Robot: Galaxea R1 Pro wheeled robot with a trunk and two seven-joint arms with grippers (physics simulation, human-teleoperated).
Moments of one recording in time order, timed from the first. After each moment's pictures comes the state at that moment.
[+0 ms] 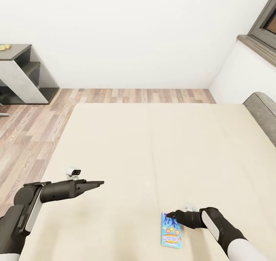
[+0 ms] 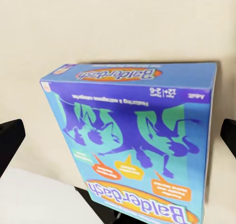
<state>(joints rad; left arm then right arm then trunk) -0.43 0.22 0.16 -1.41 0.17 1.03 -1.57 -0.57 -0.15 0.11 -0.53 -0.42 0.69 0.43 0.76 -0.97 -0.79</state>
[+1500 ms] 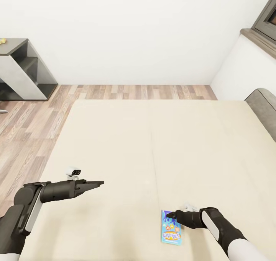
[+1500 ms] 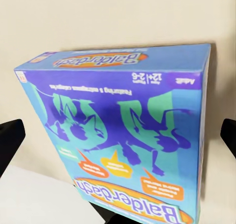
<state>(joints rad) -0.43 0.22 0.16 -1.41 0.17 1.03 -1.57 -0.57 -0.15 0.11 -0.53 -0.42 0.69 0.43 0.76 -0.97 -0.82</state>
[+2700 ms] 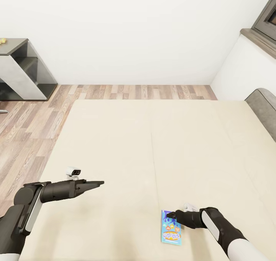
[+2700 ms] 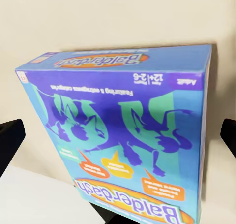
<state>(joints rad) -0.43 0.22 0.16 -1.41 0.17 1.03 -1.57 -0.57 -0.15 0.11 -0.53 -0.42 0.69 0.43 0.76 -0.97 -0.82</state>
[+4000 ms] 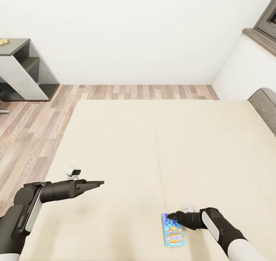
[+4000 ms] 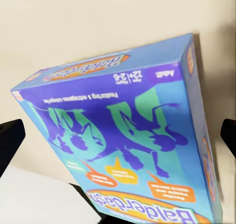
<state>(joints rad) -0.43 0.22 0.16 -1.41 0.17 1.03 -1.57 -0.57 -0.15 0.11 -0.53 -0.42 0.70 0.41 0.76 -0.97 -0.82</state>
